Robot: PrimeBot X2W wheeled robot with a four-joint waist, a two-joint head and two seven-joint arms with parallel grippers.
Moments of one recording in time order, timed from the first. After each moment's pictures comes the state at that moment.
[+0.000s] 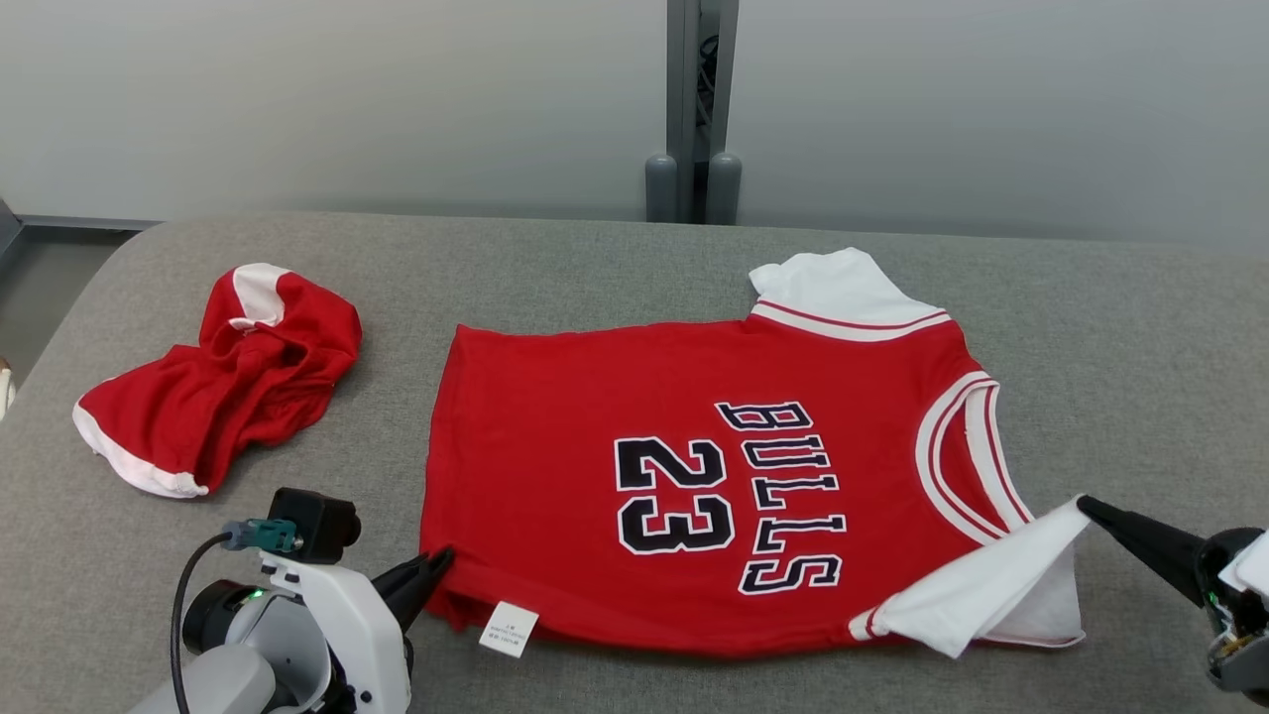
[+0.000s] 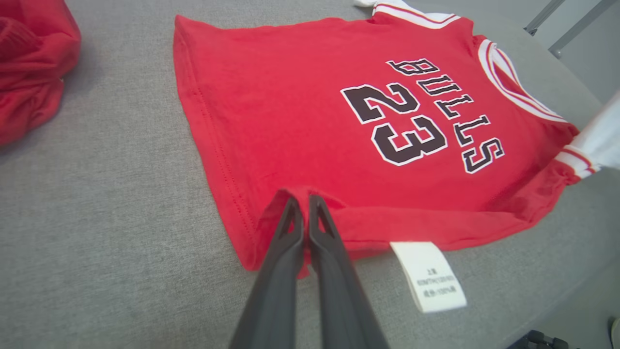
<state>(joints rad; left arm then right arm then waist) -0.37 0.55 -0.88 0.31 -1.00 -0.03 0.13 -0.28 -0.74 0.57 0.34 1.95 0.13 0.37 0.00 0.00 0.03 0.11</state>
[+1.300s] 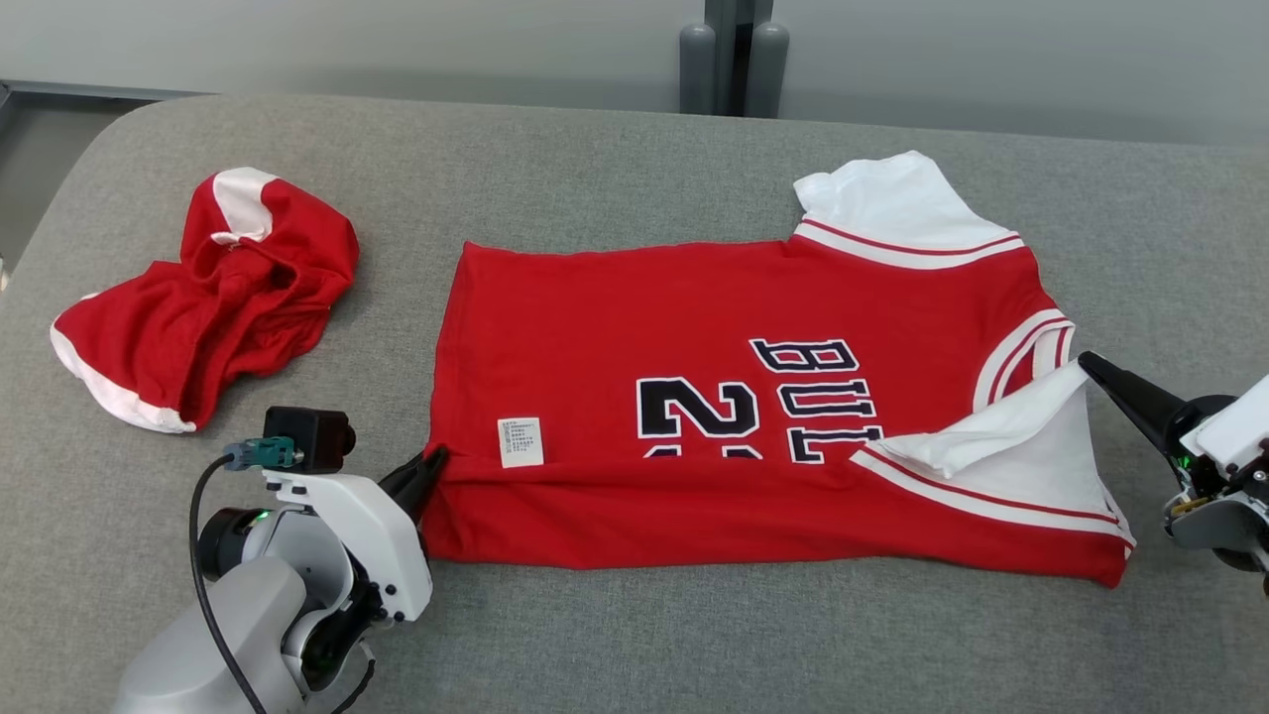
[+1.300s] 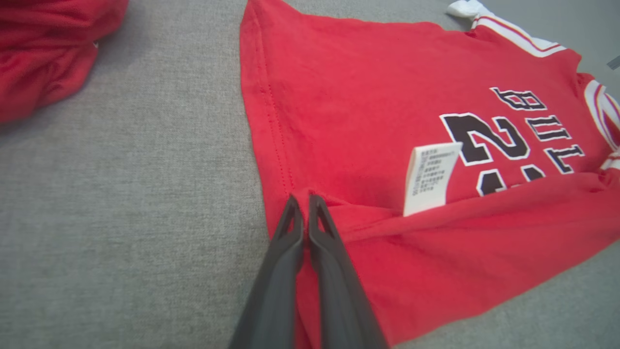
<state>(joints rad) -0.54 0.38 -0.84 0.61 -1.01 -0.03 0.02 -0.55 -0.59 0.56 0.57 1.79 0.13 0.26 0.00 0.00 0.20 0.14</state>
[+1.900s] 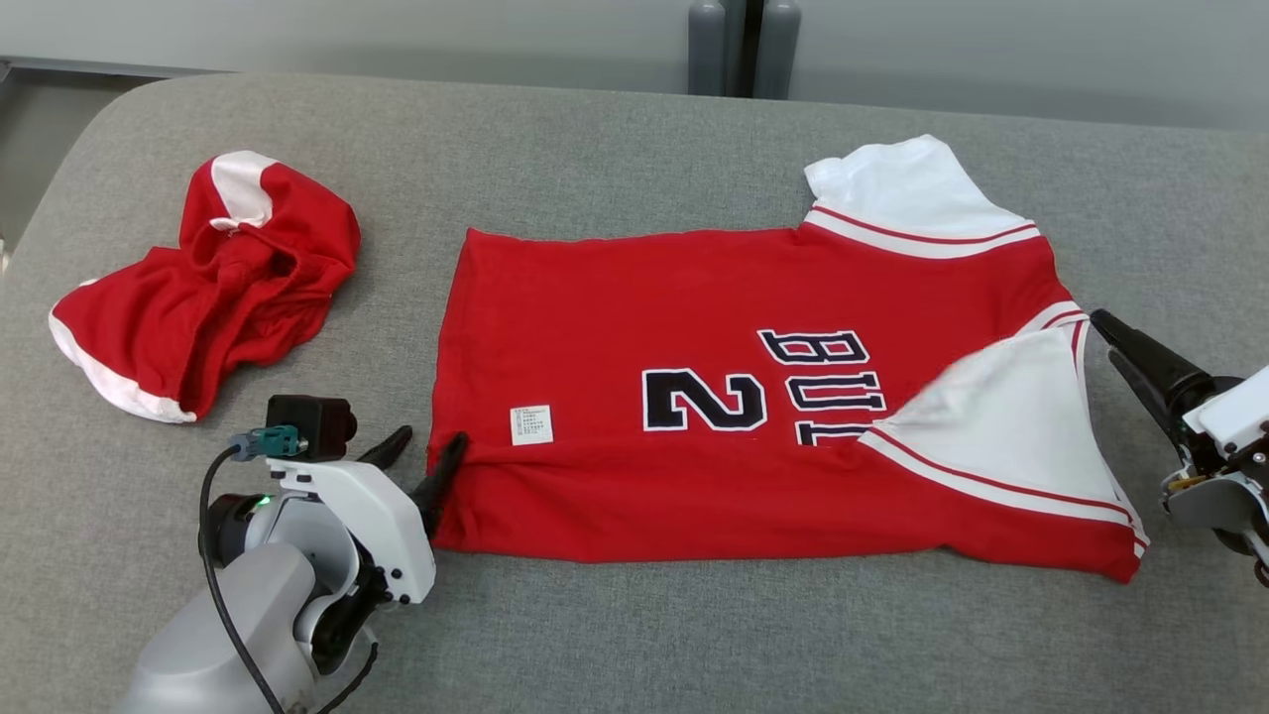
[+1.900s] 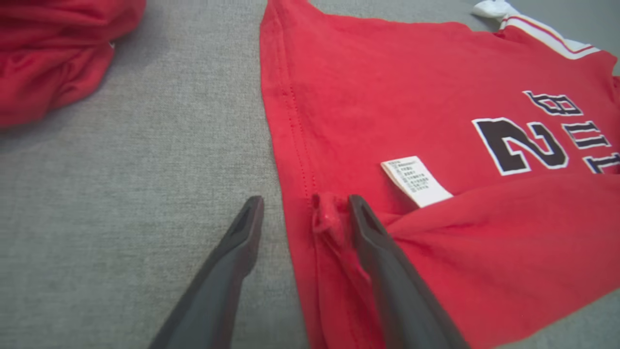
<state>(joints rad) -0.59 0.33 -0.85 0.71 -0.99 -0.05 -0.03 -0.59 -0.55 0.51 0.64 1.73 0.13 0.21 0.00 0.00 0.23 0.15</state>
